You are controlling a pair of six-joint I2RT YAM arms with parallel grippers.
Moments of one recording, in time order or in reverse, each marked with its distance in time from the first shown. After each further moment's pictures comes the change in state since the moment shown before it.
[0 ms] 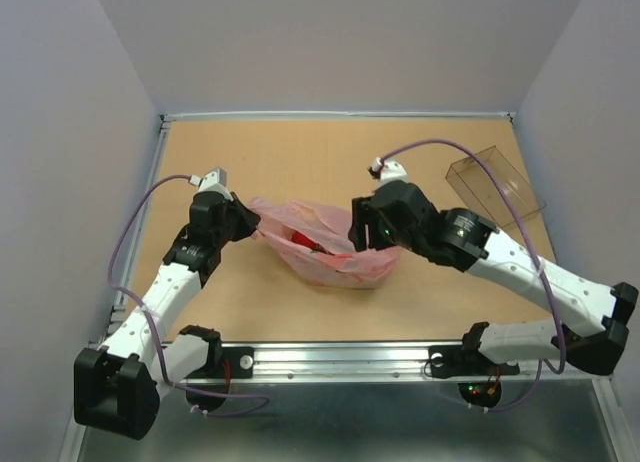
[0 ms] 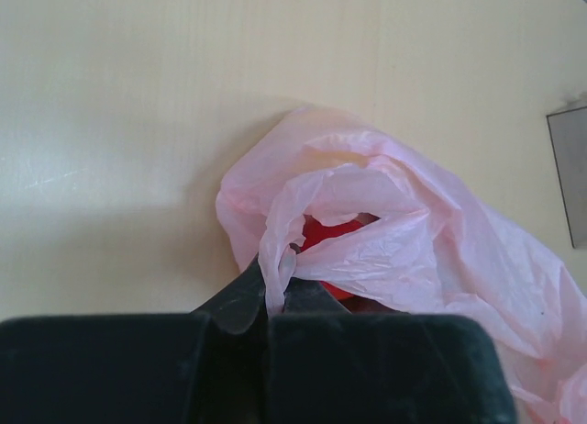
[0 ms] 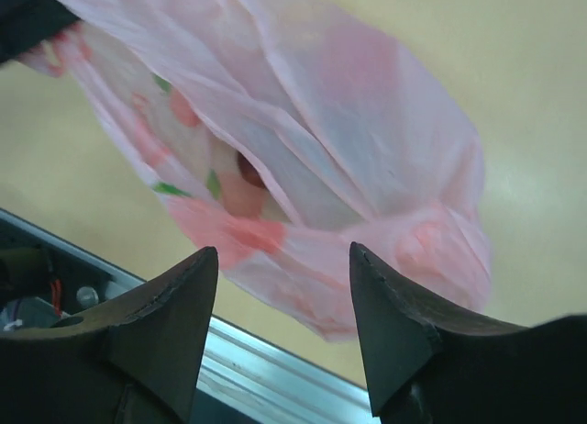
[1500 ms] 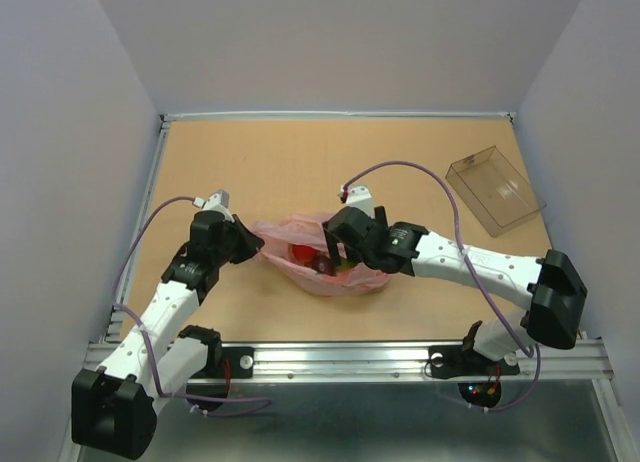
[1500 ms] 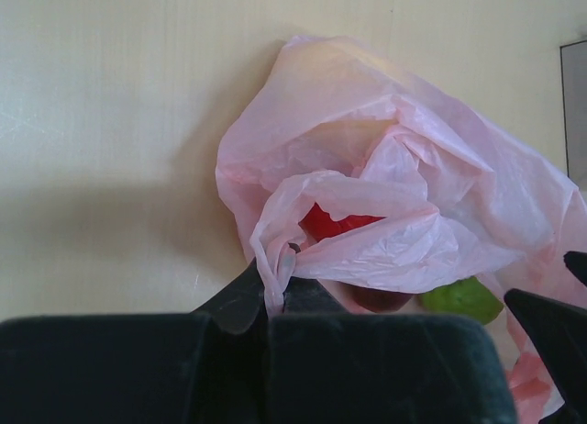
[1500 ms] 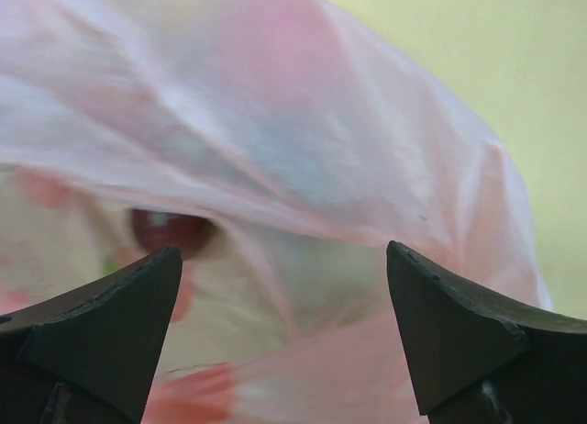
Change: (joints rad) left arm -0.003 -0.140 -0.118 -0.101 0.101 -0.034; right arm 0.034 0.320 -0.116 0.175 0.204 -0.018
